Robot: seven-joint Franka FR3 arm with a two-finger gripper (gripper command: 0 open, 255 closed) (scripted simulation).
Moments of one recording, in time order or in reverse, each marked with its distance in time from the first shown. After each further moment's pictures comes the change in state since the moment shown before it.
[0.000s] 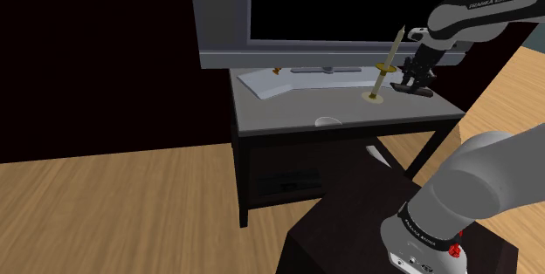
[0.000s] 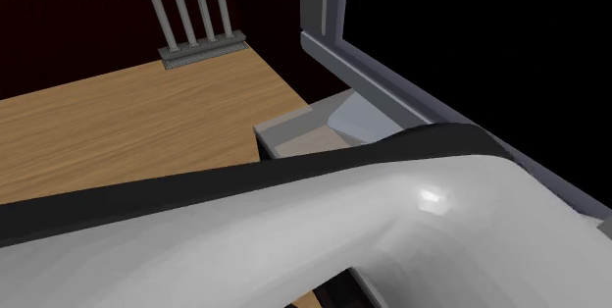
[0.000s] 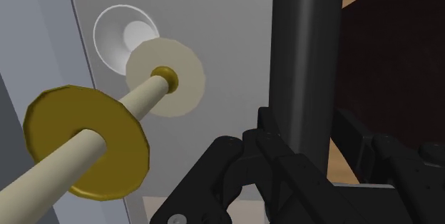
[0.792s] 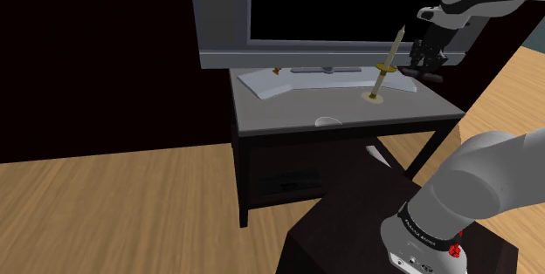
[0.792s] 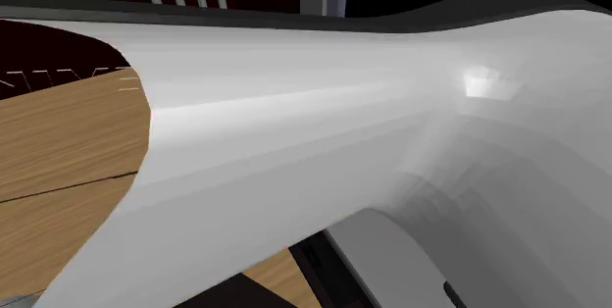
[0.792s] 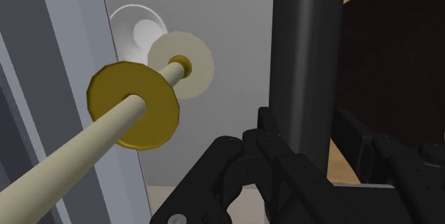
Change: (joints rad) arm 0.000 -0.041 0.061 0.127 0.023 -0.169 0.003
